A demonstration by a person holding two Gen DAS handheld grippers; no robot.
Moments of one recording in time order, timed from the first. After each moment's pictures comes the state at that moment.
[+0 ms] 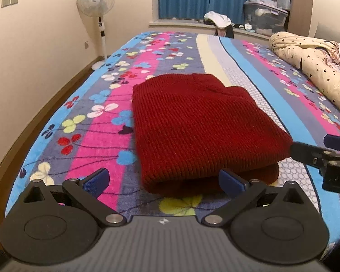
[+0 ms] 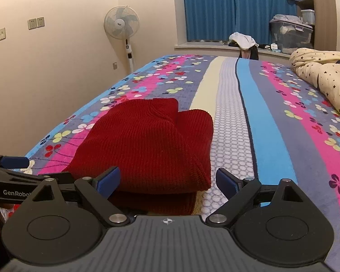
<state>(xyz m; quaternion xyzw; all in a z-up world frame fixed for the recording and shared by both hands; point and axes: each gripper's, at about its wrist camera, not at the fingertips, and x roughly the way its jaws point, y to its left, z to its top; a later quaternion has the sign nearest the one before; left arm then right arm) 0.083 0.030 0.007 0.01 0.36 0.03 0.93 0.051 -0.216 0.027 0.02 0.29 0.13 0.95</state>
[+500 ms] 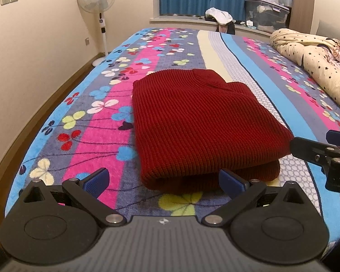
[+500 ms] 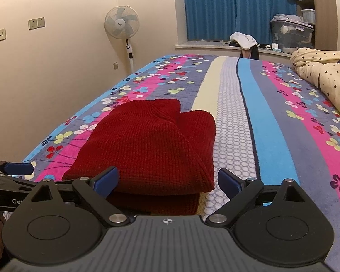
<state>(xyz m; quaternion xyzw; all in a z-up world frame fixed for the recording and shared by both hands) 0.083 0.028 0.004 0.01 0.37 0.03 0.93 0.049 -0.215 0.030 0.01 0.29 0.14 0.95</state>
